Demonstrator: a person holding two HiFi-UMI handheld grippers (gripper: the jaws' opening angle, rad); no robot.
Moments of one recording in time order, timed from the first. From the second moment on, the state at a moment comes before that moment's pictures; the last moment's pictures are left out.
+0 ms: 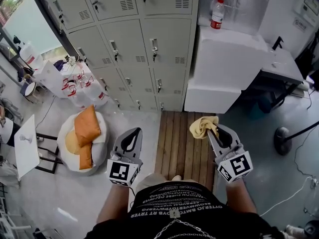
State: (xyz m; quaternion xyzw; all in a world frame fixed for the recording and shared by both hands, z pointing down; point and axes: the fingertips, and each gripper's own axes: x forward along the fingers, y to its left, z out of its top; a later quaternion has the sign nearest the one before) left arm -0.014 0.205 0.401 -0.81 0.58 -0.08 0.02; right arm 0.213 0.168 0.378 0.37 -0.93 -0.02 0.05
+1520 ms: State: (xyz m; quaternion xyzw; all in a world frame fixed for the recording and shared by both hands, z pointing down) left arm -0.060 0.097 0.399 -0.83 0.55 -0.10 0.05; right arm 0.152 0.074 0.400 0.39 -0.92 0.00 0.07
